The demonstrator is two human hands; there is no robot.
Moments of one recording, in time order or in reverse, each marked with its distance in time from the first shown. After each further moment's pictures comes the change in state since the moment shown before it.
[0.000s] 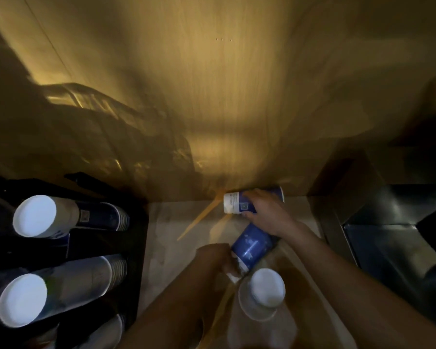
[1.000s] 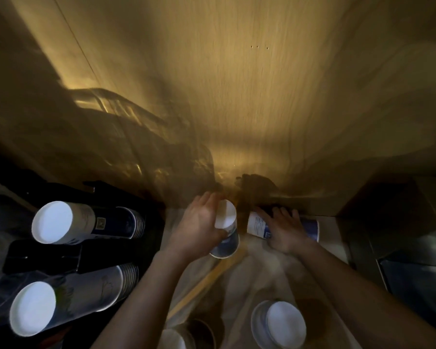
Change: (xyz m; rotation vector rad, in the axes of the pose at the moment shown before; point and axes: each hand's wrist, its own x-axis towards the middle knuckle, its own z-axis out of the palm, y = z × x) left_hand -0.065 -0.045 -0.070 -0.259 0.866 0.322; right_hand 0.040 0.046 0.055 -0.341 -0.195 -0.052
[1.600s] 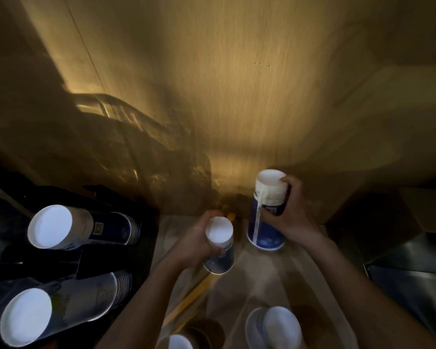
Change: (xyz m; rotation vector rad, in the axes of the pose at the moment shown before) left_hand 0.007 -0.049 0.041 -0.432 -0.176 -0.142; right_hand -0.024 -0.007 -0.079 0.945 0.528 0.072
